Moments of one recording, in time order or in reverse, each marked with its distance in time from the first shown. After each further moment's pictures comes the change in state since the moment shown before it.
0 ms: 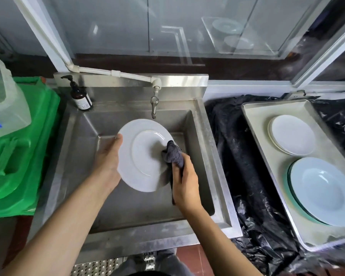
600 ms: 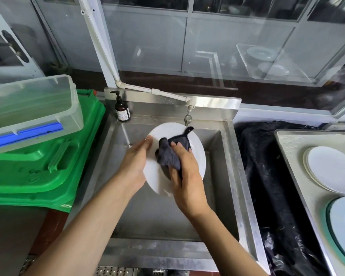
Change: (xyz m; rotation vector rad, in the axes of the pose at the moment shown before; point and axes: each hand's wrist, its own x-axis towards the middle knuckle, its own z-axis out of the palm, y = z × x) left_hand -0.007 0.039 -0.016 -0.084 -0.057 0.033; right_hand 0.020 -0.076 0.045 -0.044 -0.128 -0.467
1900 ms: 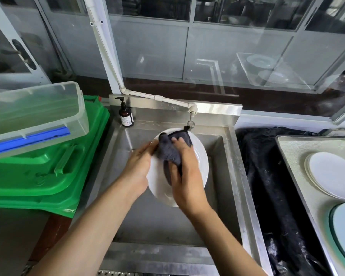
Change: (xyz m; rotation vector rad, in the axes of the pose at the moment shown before) left_hand -0.010 0.008 -0.005 0.104 -0.115 0.120; right_hand 0.016 -0.022 0.005 0.049 0.045 -0.034
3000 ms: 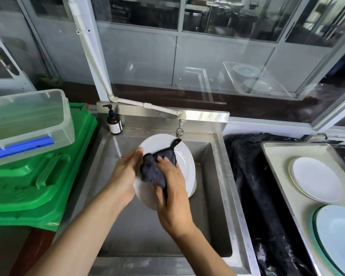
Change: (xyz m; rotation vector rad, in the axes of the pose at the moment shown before) left_hand 0.007 -0.001 -0.002 -0.115 -0.031 0.029; right_hand -0.021 -0.003 0.003 -0.044 -0.061 -0.013
